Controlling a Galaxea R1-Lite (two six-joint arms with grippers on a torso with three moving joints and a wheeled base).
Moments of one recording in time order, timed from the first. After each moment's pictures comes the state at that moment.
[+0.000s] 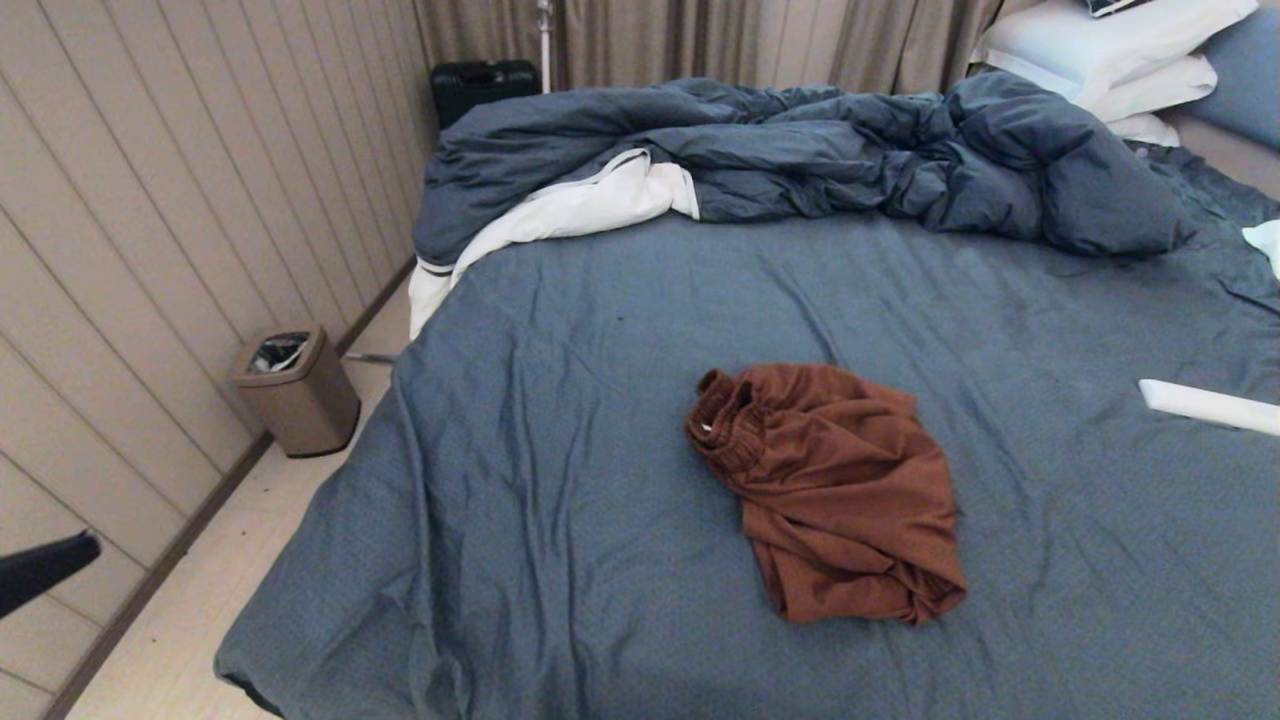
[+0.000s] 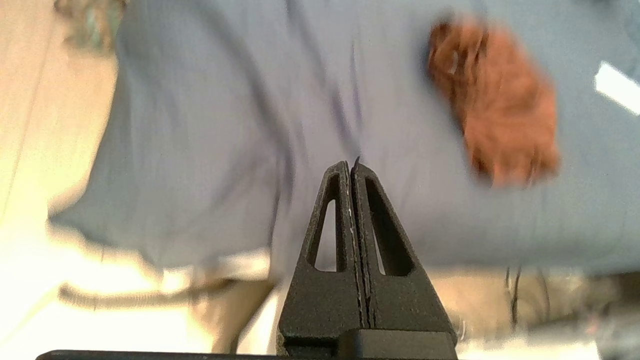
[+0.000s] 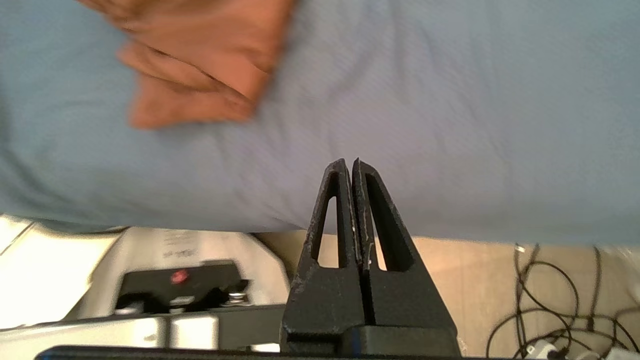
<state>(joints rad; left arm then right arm) 0.00 0.70 -0.65 0.29 -0.38 -0.26 0.26 0.71 -1.07 0.88 -0.27 0.26</state>
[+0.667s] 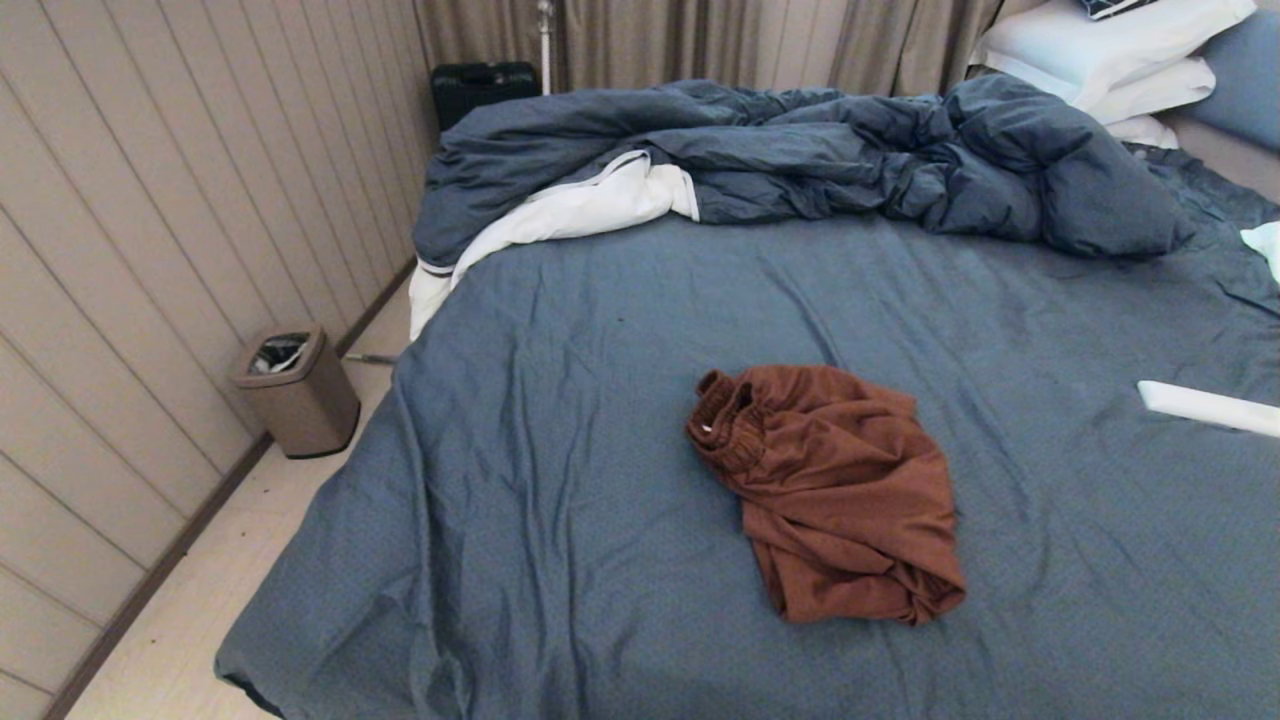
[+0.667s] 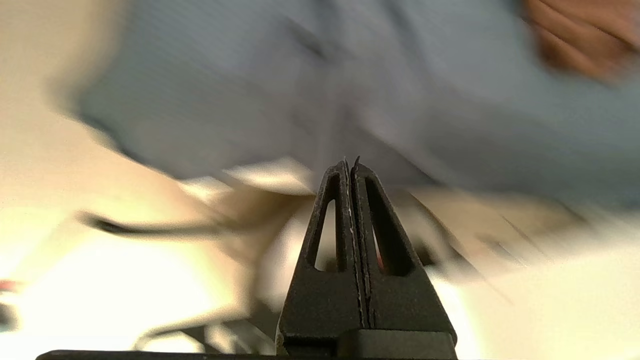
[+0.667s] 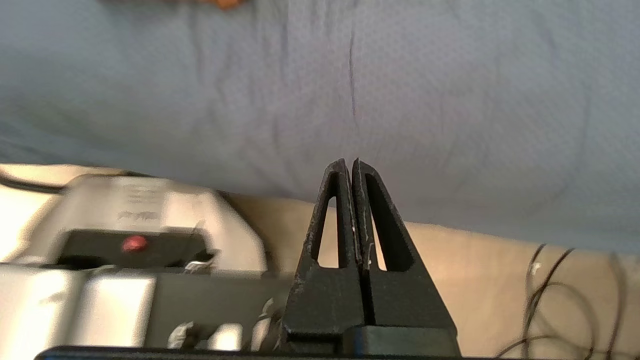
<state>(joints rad) -0.13 0.29 -0.35 0.45 -0.16 -0.22 0.15 0.28 -0.44 0.62 -0.11 0.09</state>
